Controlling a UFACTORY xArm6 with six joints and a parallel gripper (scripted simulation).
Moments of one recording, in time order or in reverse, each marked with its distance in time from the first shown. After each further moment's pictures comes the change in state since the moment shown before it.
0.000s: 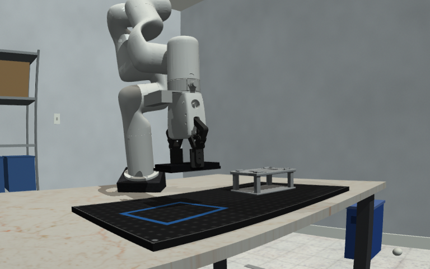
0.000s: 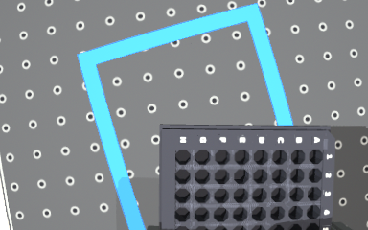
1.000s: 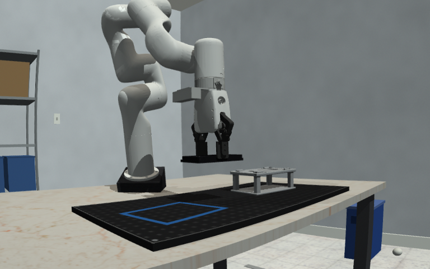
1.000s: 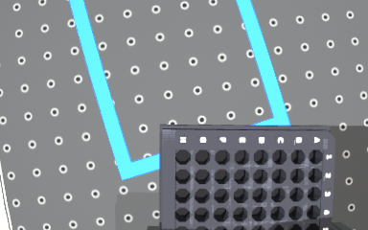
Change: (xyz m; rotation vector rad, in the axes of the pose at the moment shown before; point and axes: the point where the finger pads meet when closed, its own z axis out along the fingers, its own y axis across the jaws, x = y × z) arm -0.085 0.021 -0.013 -0.001 0.013 0.016
